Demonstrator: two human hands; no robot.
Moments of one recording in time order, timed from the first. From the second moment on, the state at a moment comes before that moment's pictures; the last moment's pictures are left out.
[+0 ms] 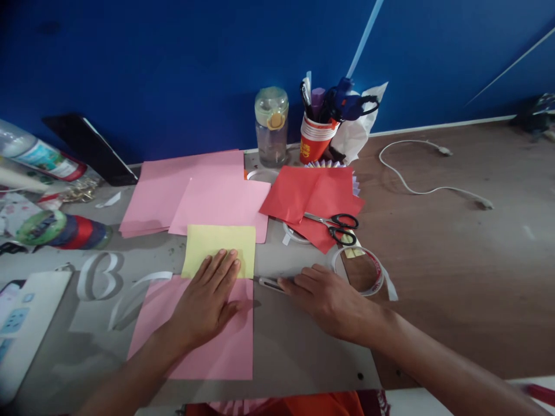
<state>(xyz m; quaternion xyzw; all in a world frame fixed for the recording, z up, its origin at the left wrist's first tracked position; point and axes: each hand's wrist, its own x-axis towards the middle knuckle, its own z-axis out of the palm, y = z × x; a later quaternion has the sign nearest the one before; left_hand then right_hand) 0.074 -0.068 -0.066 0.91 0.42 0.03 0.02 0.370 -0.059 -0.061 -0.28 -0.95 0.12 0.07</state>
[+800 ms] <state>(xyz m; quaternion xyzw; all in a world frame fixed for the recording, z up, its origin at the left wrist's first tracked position) 0.073 -0.068 -0.065 0.90 0.42 0.03 0.05 0.357 -0.050 -0.060 -0.26 -0.96 0.10 0.08</state>
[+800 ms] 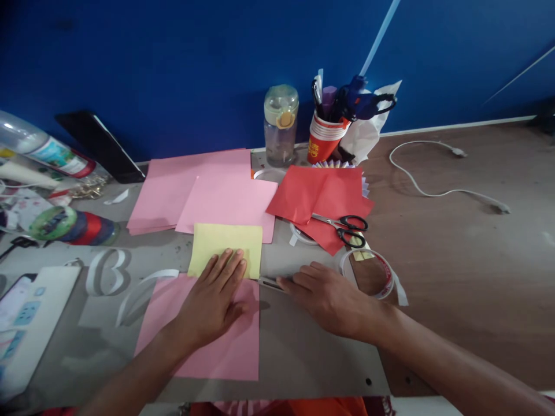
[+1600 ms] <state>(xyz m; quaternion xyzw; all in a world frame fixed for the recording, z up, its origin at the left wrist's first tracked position) 0.069 -0.067 -0.065 0.91 0.41 0.06 0.06 0.342 -0.038 -0.055 -0.21 -0.96 0.11 0.12</state>
